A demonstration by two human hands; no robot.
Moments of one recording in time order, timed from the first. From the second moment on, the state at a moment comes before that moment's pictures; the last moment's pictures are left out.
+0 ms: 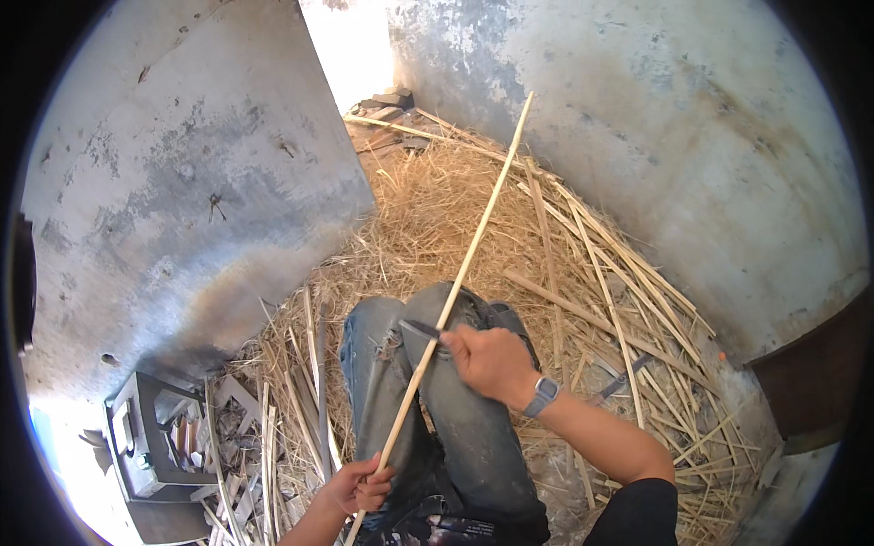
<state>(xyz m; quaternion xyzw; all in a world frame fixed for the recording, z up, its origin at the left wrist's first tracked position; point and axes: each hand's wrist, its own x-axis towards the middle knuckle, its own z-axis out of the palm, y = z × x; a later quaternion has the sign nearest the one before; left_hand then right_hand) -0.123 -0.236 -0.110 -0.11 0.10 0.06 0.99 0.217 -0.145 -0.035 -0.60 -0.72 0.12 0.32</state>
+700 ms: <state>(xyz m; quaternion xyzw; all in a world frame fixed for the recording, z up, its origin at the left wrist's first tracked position) -0.096 -0.258 -0.079 0.48 0.52 0.25 0.66 0.203 -0.163 -0.037 -0.65 -0.69 0.14 0.29</state>
